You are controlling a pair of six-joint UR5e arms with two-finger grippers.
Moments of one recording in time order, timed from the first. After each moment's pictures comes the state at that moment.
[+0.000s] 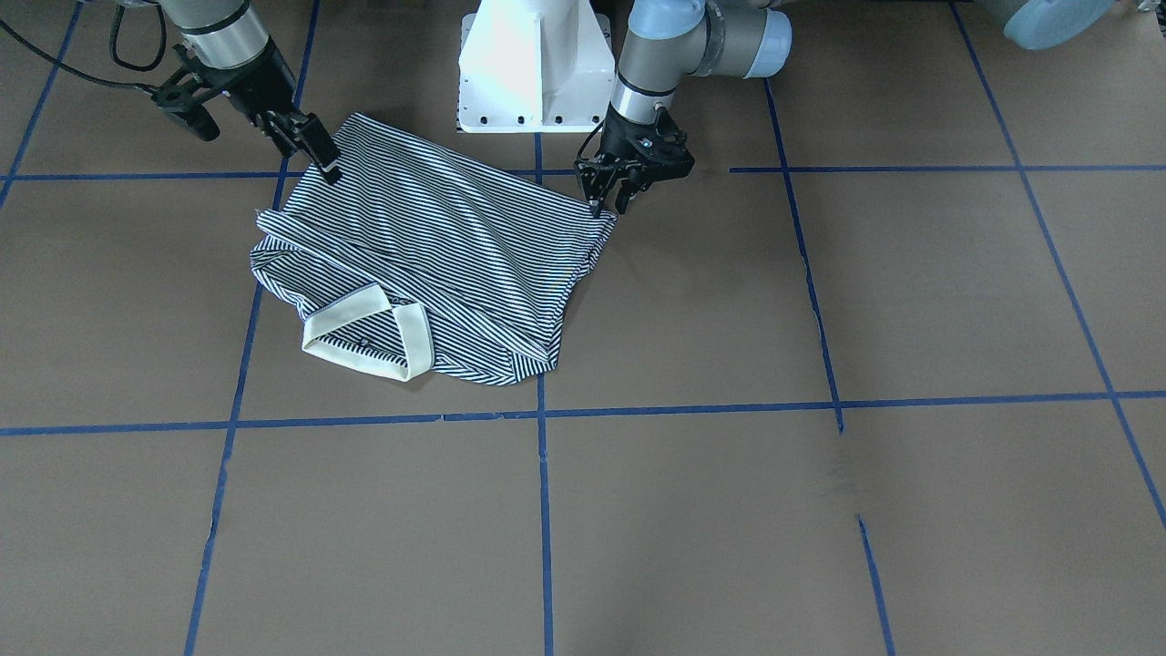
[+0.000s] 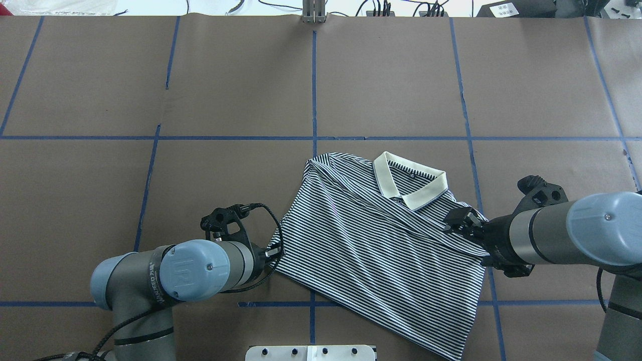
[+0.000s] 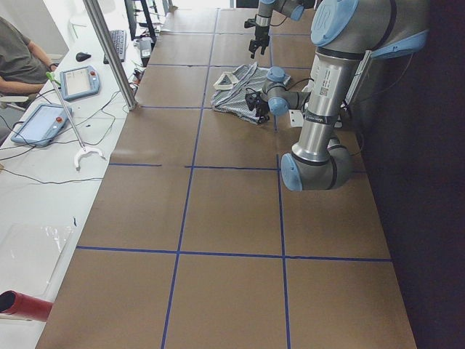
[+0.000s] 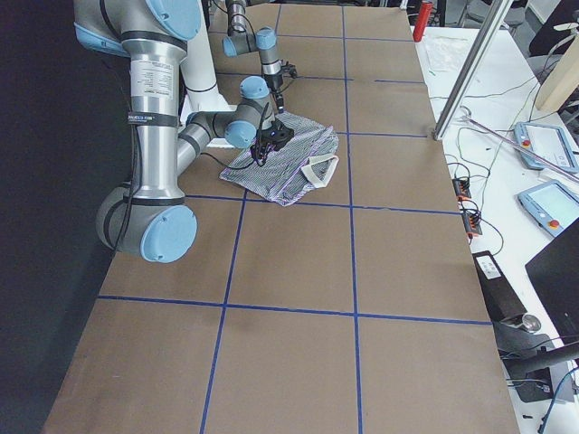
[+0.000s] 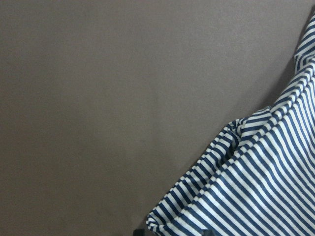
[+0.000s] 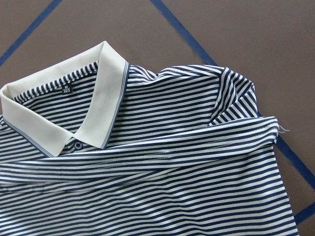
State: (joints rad) left arm -0.24 -2.01 -1.84 -1.84 -1.57 -1.76; right arm 0.44 -1.61 2.25 -1.30 1.80 2.00
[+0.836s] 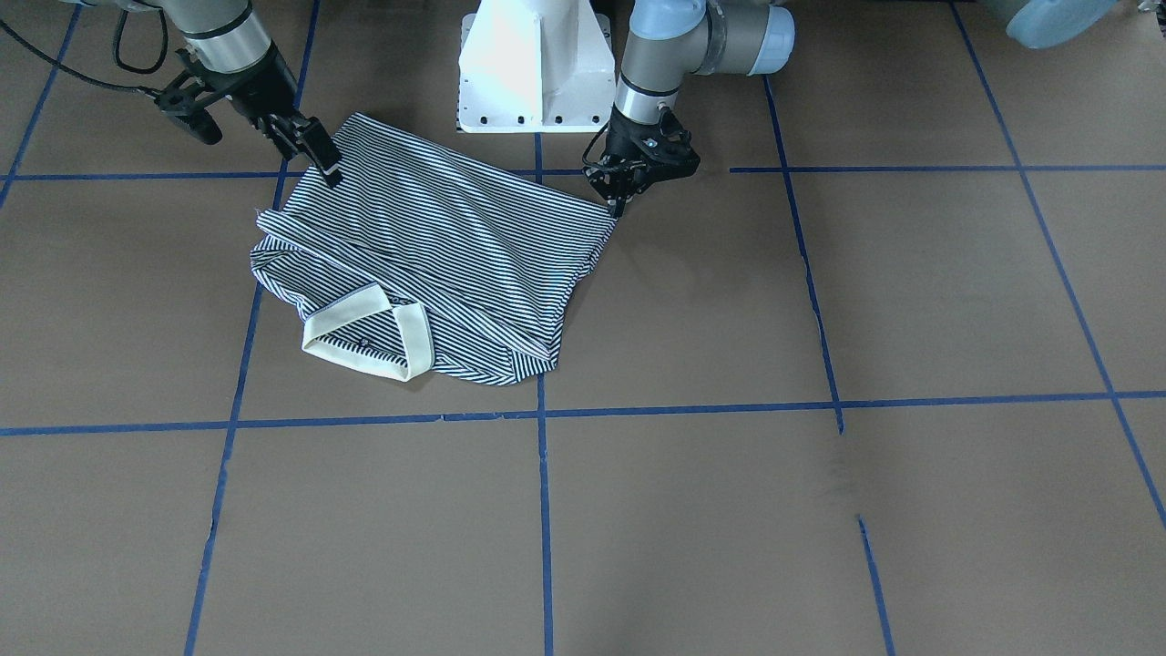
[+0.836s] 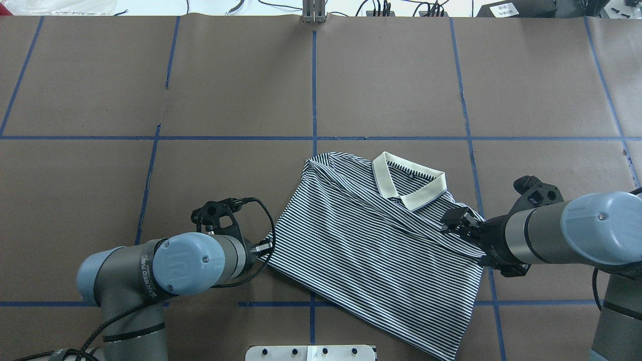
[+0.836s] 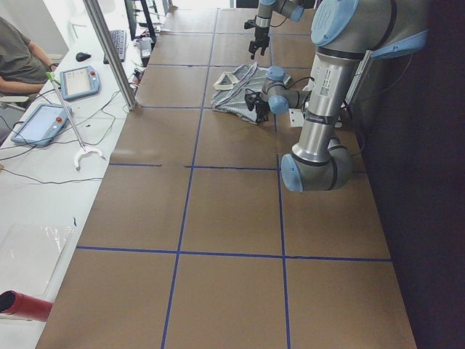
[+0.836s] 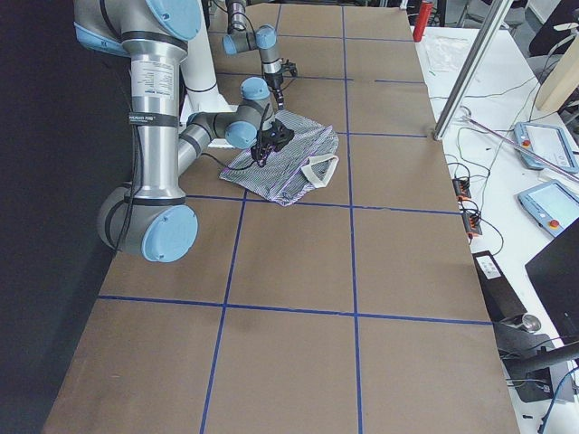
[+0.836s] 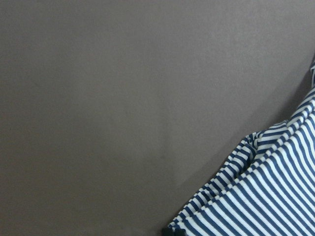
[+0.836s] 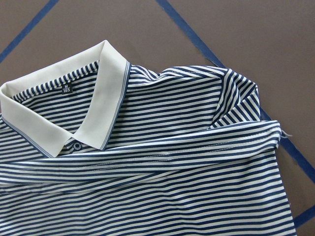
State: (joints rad) left arm -0.28 -1.99 -1.90 -1.73 -1.57 -1.68; right arm 0.44 -1.60 2.24 -1.30 1.80 2.00
